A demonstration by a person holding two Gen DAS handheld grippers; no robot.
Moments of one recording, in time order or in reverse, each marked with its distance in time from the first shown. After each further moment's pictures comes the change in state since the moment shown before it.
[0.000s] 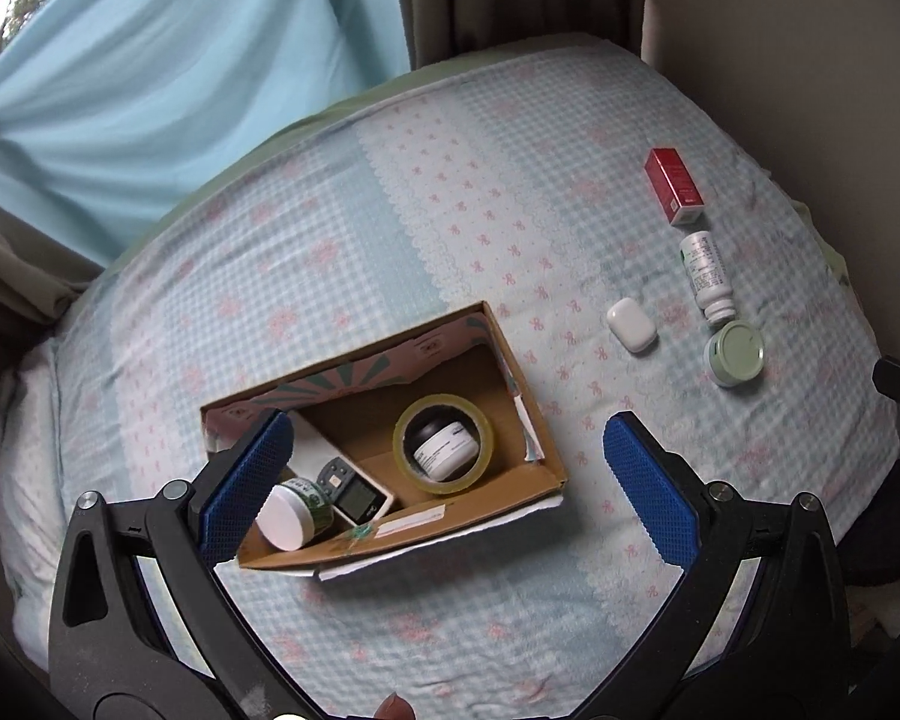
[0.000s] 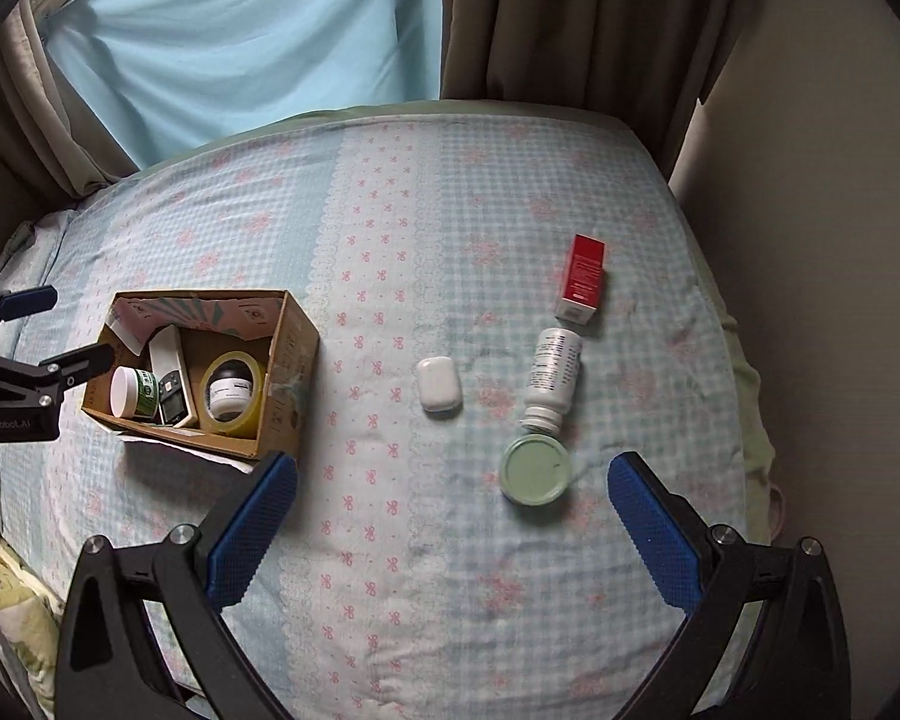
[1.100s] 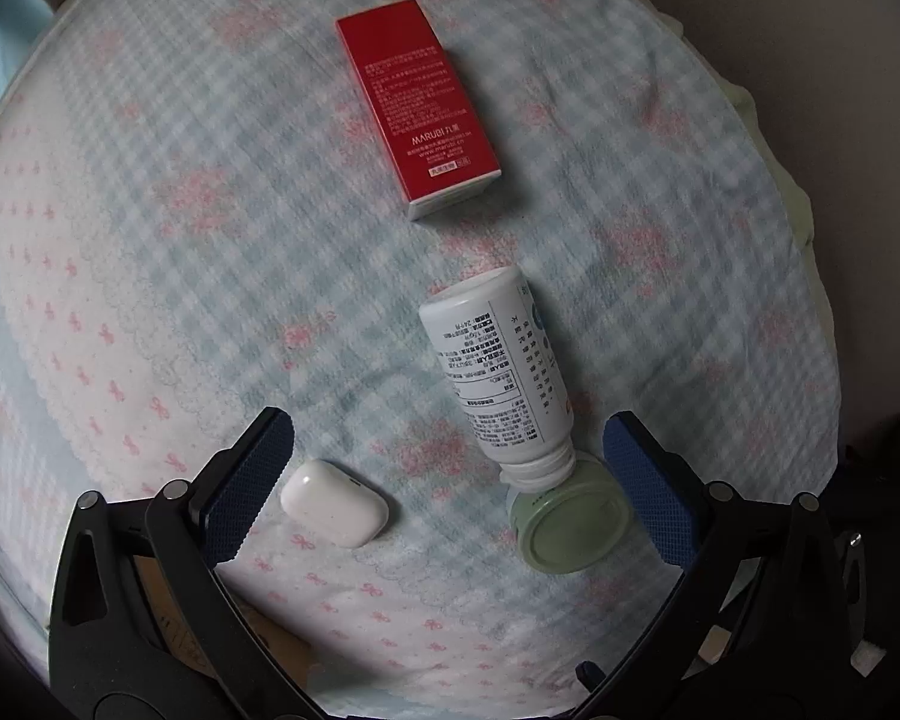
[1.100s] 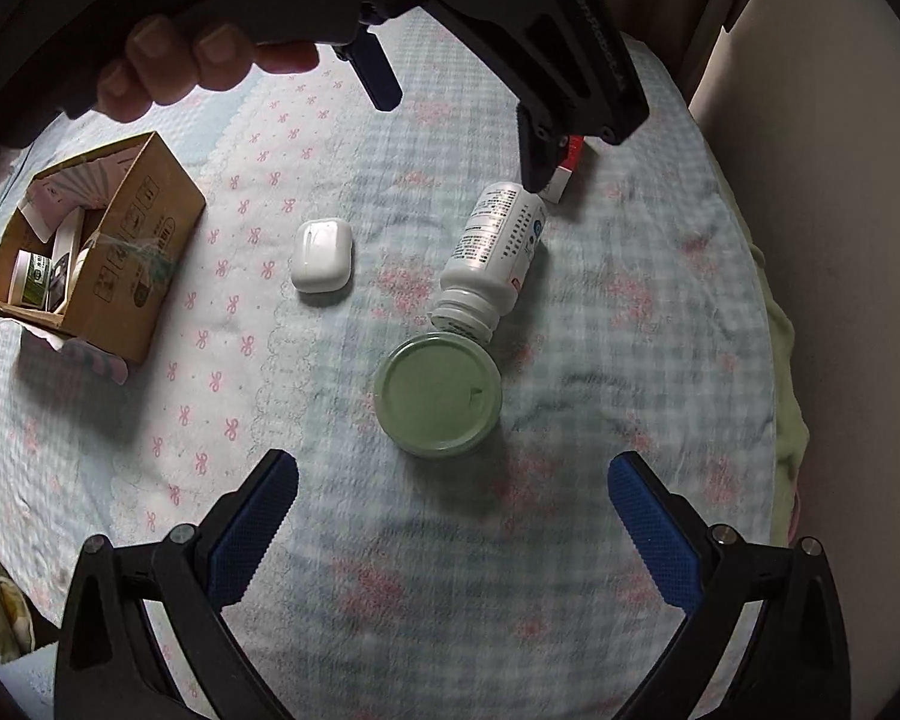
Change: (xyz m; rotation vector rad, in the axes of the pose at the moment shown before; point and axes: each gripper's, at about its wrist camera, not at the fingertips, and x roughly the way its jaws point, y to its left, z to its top) left arm 0.257 -0.254 0.138 0.250 0.473 -0.320; right arm 0.162 -0.059 -0.062 -0.119 0.086 -0.019
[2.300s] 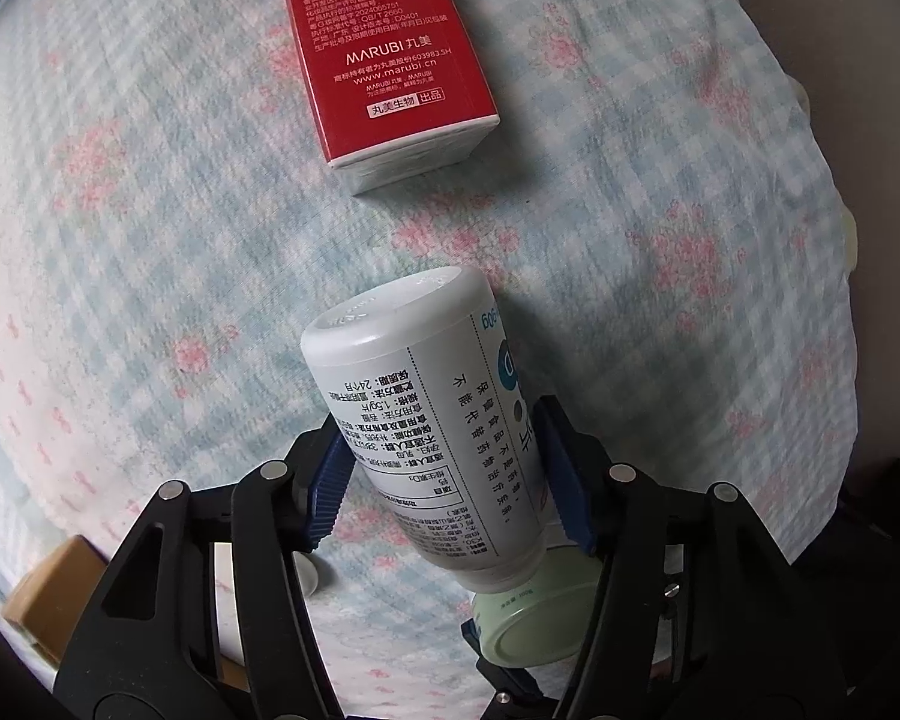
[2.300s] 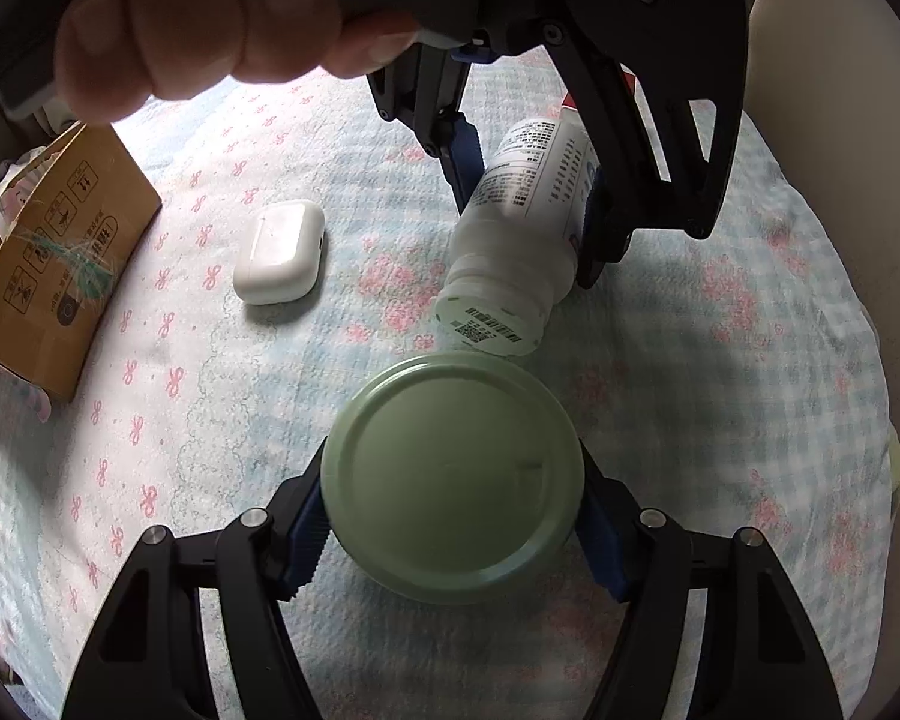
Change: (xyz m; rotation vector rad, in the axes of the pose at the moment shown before) left arm 0.064 -0.012 0.024 -0.086 0.044 -0.035; right arm 0.082 0.002 -0.003 0.053 -0.122 0.067
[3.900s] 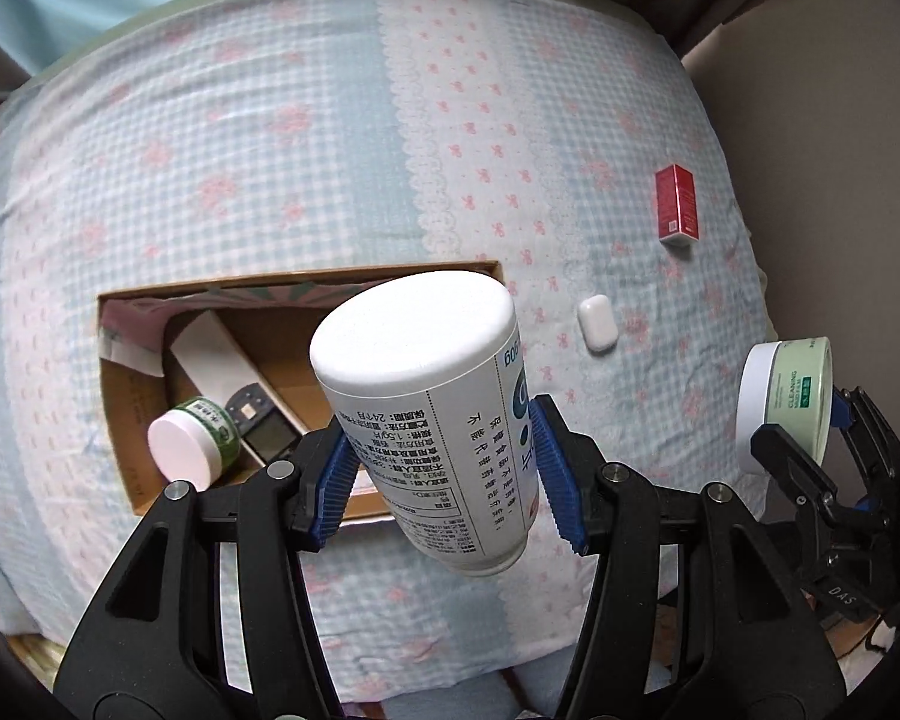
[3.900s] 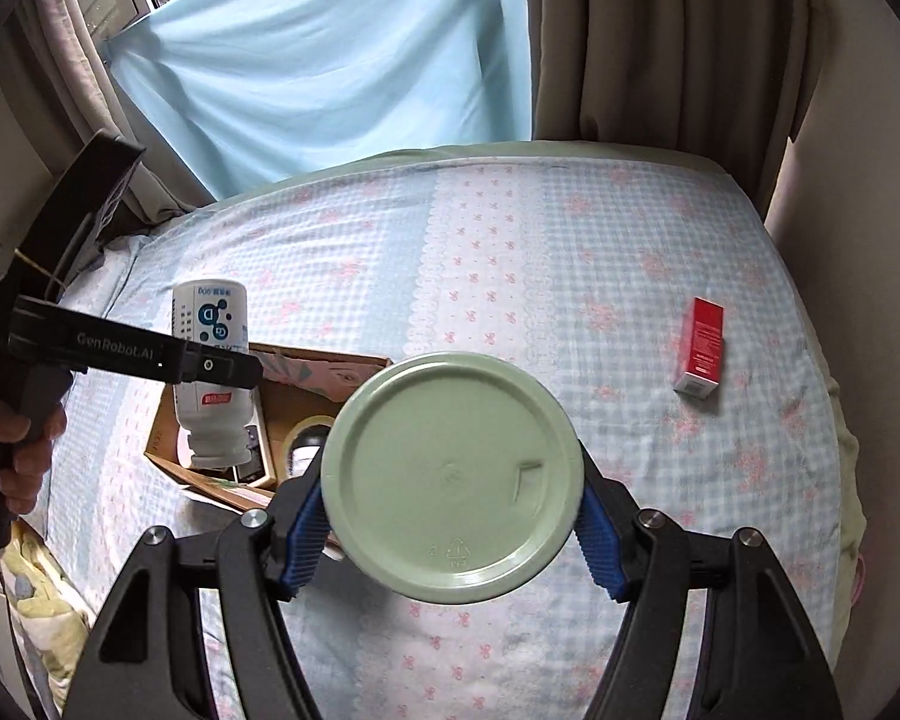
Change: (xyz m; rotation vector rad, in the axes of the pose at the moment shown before) left arm -0.230 0.281 -0.317 -0.457 -0.343 -0.090; right arm -0.188 0.142 0.138 0.023 -0.095 0.185
